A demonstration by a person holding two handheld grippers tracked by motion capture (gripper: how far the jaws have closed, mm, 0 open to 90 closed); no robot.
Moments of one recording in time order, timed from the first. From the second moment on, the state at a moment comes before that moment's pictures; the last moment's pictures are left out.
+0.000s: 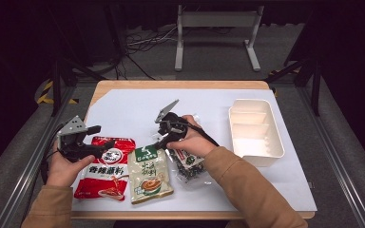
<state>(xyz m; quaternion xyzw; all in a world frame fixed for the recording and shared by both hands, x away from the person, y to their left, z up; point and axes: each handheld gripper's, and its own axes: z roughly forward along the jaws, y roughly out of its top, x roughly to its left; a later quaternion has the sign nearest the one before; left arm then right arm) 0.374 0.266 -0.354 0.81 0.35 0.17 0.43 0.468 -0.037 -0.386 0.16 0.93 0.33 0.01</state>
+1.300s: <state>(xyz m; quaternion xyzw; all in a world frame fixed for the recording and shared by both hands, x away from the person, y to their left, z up) 0.371 0.269 -0.354 0.81 0.35 0.18 0.43 0.464 -0.022 -0.406 0.13 0.94 0.30 -0.05</state>
